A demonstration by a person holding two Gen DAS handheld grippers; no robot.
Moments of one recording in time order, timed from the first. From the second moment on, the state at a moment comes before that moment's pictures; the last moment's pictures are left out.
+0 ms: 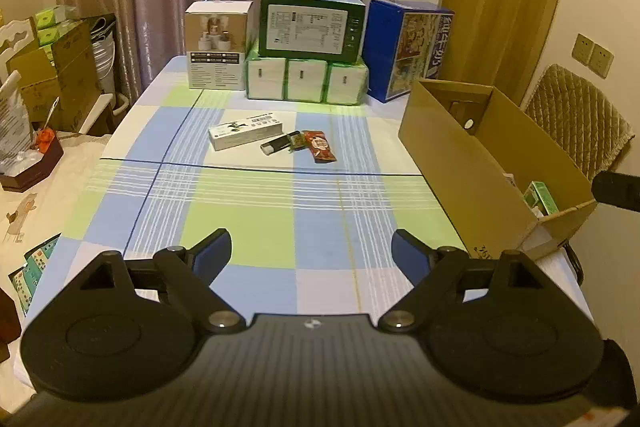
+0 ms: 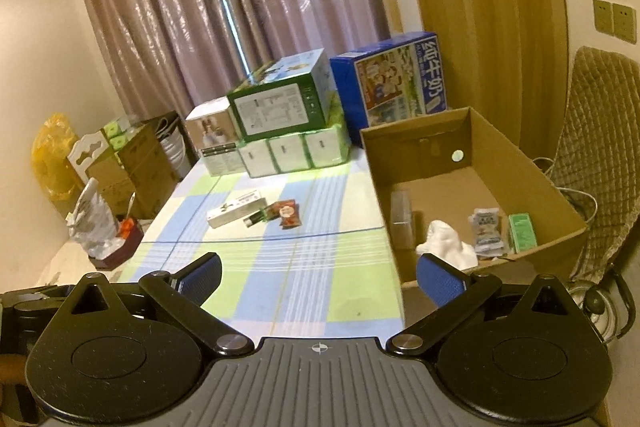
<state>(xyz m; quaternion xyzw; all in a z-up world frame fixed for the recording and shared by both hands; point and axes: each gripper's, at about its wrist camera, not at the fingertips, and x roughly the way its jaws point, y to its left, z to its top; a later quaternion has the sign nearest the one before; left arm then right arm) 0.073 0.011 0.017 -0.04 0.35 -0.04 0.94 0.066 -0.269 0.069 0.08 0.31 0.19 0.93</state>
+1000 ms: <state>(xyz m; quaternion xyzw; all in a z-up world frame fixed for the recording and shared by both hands) 0.178 0.081 -0.056 -0.04 0.36 -0.01 0.93 0.155 -0.162 -0.014 0.01 0.33 0.26 0.91</state>
